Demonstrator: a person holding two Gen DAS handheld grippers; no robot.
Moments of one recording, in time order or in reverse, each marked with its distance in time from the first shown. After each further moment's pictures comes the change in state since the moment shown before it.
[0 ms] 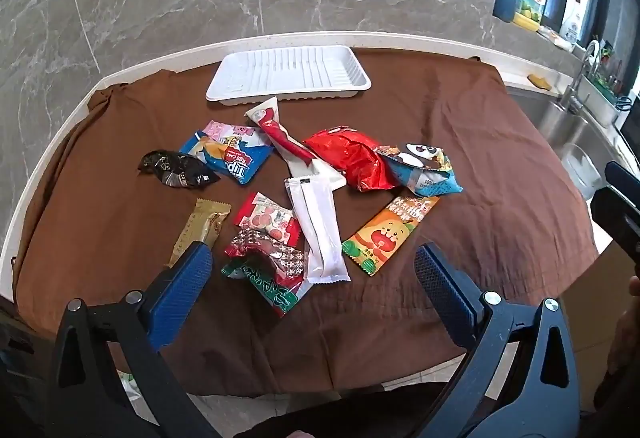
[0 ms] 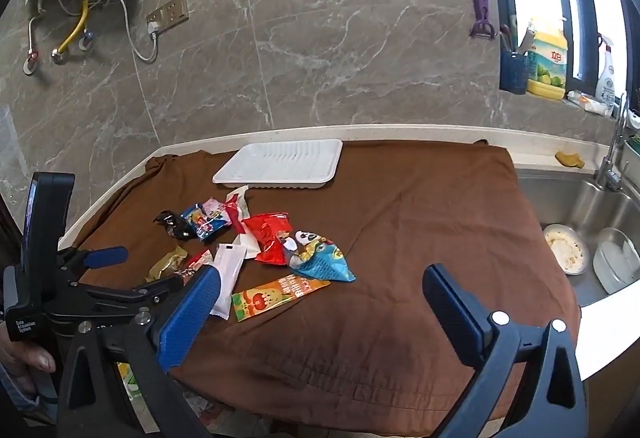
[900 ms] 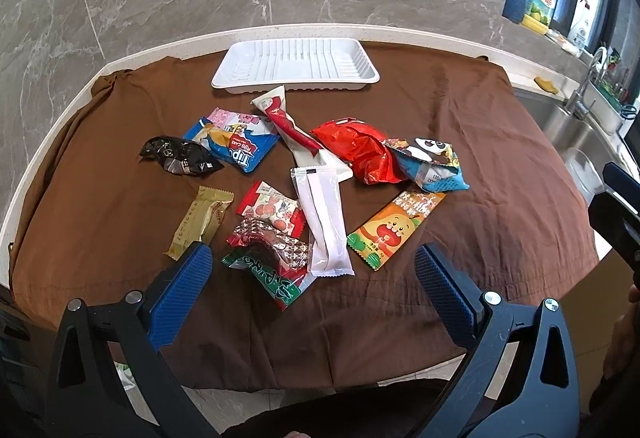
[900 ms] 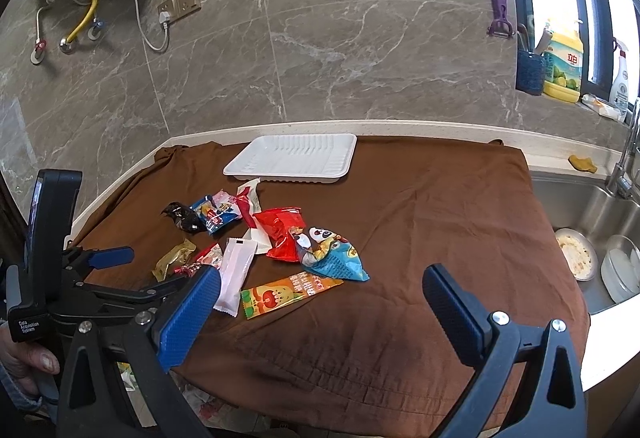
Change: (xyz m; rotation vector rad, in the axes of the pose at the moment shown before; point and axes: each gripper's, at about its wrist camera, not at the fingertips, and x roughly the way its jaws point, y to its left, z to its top) left arm 0.010 0.006 -0.007 -0.036 0.019 0.004; right arm 0.010 0.011 -0.003 -0.024 0.015 0.029
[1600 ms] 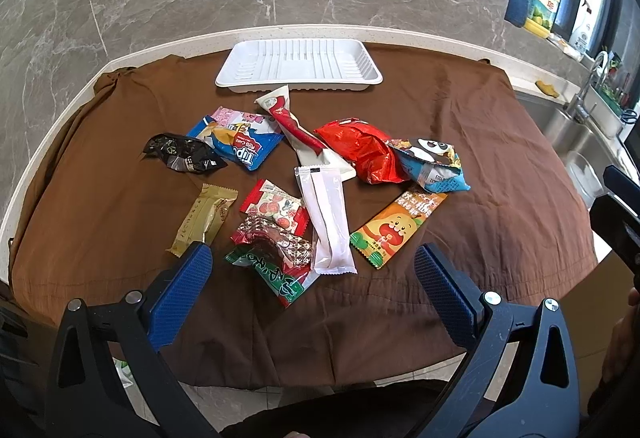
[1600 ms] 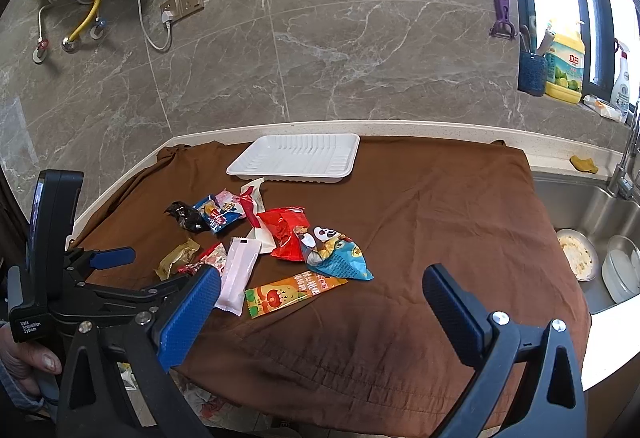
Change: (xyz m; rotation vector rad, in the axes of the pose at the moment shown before) left arm 0.000 0.002 -0.003 -0.011 -0.005 0.002; right arm 0.000 0.002 0.000 -0.002 0.000 0.001
